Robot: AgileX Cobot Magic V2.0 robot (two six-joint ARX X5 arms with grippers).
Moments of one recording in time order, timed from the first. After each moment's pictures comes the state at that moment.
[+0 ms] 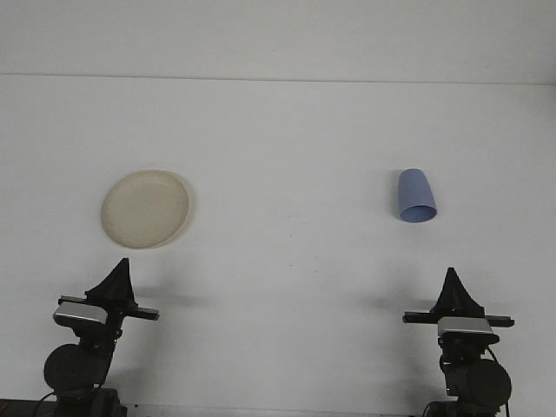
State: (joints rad) left arm -0.05 0.01 0.03 0.22 0.05 0.04; right arm 0.04 0.00 0.01 0.12 0.05 -0.05
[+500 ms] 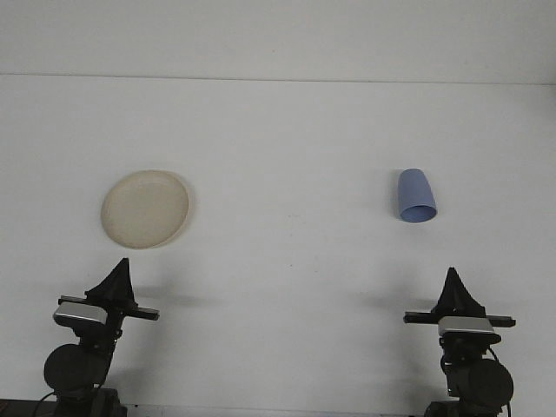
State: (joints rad) left arm -0.05 0.01 0.03 0.22 0.05 0.04; right arm 0.04 0.00 0.05 0.07 0.05 -0.05
